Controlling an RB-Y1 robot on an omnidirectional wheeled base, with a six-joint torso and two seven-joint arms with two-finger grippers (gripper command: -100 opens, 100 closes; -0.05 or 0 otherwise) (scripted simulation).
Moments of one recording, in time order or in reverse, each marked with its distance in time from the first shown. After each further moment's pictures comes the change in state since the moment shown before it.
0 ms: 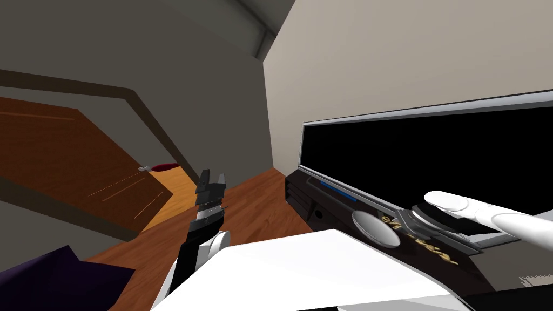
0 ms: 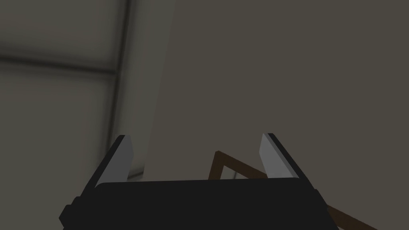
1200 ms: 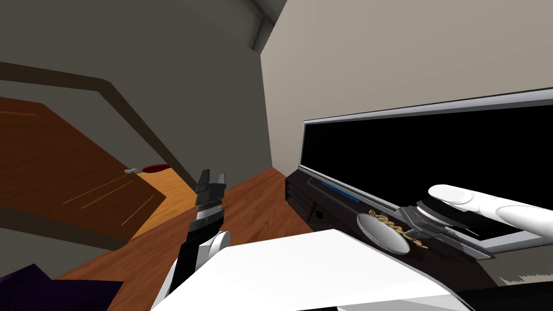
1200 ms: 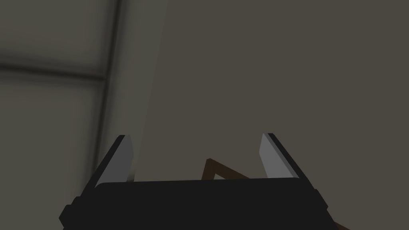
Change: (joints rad) left arm 0.000 0.000 0.000 0.000 0.000 0.000 0.000; right arm -0.043 -0.039 -0.011 0.040 0.020 -0.104 0.007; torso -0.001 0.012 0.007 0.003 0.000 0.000
